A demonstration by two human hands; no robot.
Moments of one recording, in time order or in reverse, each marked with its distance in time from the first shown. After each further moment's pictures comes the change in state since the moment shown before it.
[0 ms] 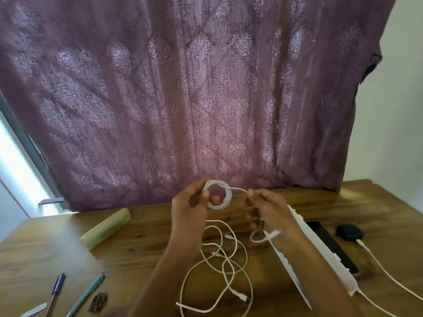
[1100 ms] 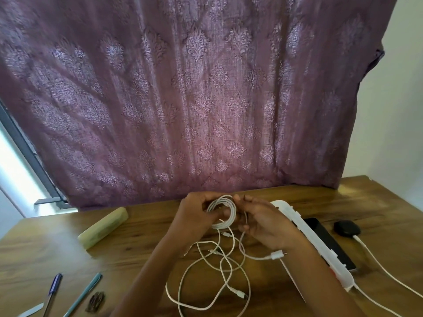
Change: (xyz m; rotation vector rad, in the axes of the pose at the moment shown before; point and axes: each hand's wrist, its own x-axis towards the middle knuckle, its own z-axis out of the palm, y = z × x) left_hand 0.010 -0.005 -0.010 0.475 -0.415 0.083; right_hand 0.005 0.006 -0.001 0.127 -0.292 0.208
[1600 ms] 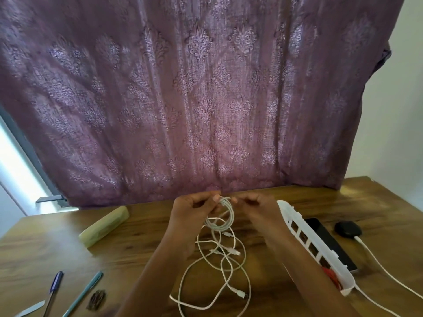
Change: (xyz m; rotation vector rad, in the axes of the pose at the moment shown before) left_hand -0.004 0.001 0.005 -0.469 0.230 -0.224; right_hand 0.003 0.009 0.003 -0.457 0.258 -0.376
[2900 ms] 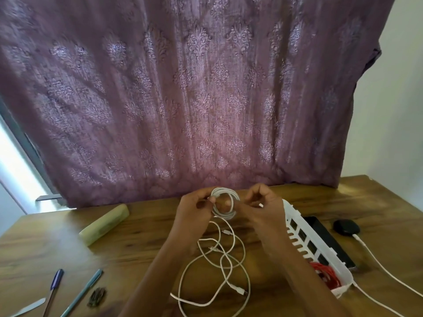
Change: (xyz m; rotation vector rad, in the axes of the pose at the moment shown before) left_hand 0.004 -0.013 -0.001 0.256 -0.061 0.137; right_hand -0.015 0.002 0.002 0.053 0.191 -0.191
